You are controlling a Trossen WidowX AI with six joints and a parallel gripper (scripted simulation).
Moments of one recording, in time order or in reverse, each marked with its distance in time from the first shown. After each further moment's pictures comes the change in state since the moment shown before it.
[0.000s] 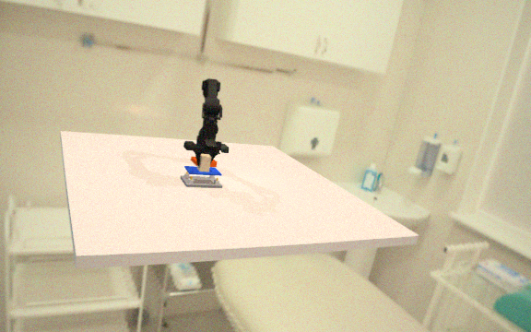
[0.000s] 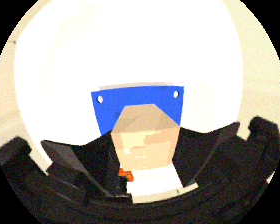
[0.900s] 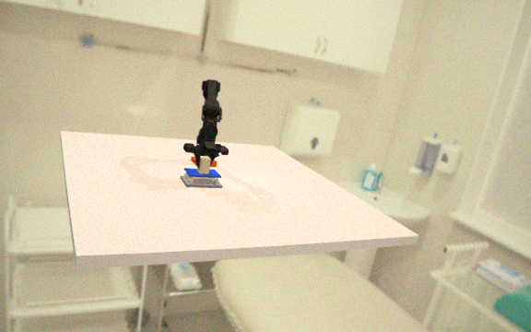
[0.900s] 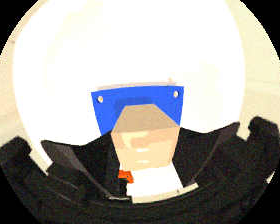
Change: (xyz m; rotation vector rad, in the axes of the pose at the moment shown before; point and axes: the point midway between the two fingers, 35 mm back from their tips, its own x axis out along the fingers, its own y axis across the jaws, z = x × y) arm 0.009 0.000 0.000 0.002 0.002 0.000
